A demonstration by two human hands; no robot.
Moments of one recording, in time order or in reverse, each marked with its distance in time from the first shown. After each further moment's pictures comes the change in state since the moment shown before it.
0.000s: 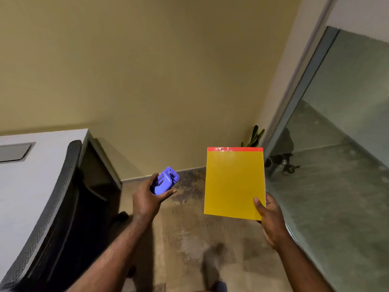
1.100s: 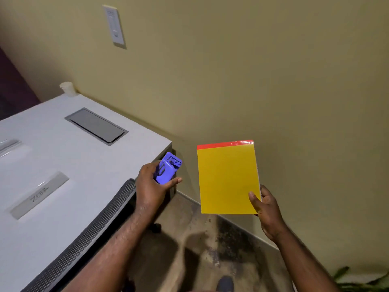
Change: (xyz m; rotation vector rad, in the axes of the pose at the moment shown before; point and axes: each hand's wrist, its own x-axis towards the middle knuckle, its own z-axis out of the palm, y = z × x) left_hand 0.306 -0.050 -0.102 0.123 0.666 -0.236; right_hand 0.397 -0.075 0.383 -0.359 -0.802 -0.090
